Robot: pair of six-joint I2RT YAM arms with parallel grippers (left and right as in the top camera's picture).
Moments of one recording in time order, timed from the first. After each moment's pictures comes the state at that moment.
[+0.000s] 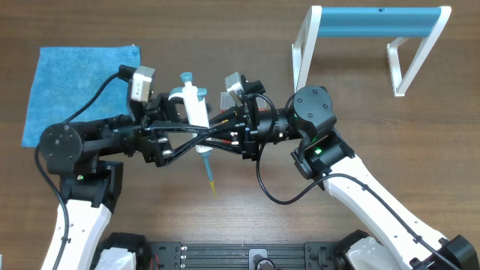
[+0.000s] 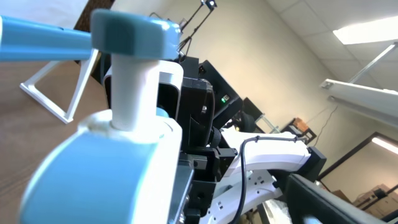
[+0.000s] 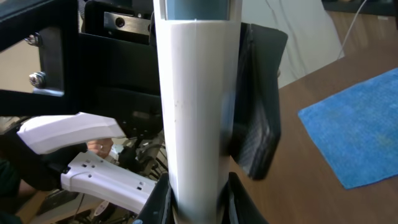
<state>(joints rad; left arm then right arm) -0.09 0.95 0.73 0.63 1.31 -1.16 0.55 1.31 0.86 0.54 -1.15 0.65</state>
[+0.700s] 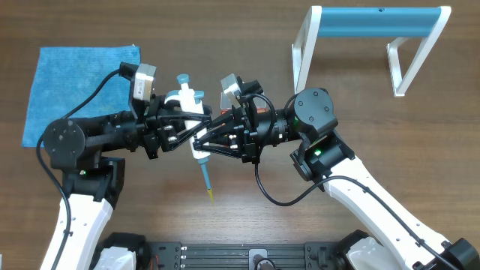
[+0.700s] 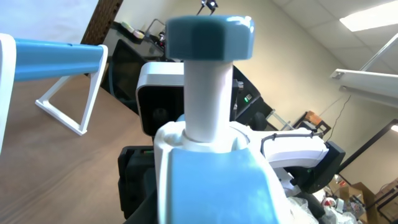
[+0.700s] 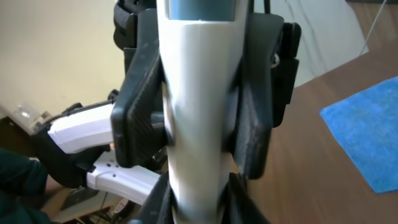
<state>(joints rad) -0.09 0.98 0.73 0.67 1.30 -1.08 0.56 1.30 0.88 0.57 -1.18 0.73</state>
